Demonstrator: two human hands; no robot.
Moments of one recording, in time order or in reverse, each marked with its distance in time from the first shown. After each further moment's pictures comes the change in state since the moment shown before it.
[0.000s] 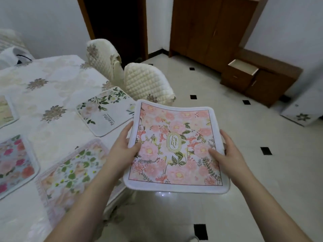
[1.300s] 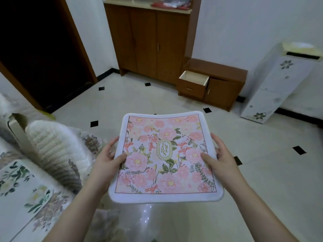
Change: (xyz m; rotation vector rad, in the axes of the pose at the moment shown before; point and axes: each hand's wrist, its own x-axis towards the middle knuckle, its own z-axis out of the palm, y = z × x) left_hand 0.297 0.139 0.275 -0.232 -0.234 -0.079; right_hand 0.276 0.035 -0.239 0.216 0.232 0.053
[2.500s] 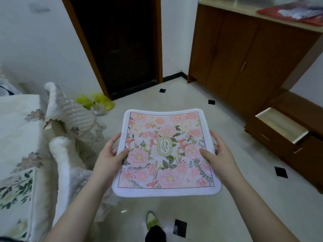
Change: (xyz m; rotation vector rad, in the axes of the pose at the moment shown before) left_hand 0.302 0.071 -0.046 -0.096 0.518 0.032; right_hand 0.457 -0.095 0.168 -0.031 -0.549 -0.062
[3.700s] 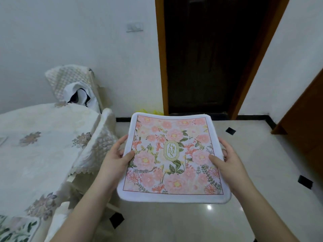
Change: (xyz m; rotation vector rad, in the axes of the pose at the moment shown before) left_hand 0.334 0.139 -0.101 -0.071 0.499 0.001; right_hand 0.491 -0.128 0.219 -0.051 -0.479 -0.040
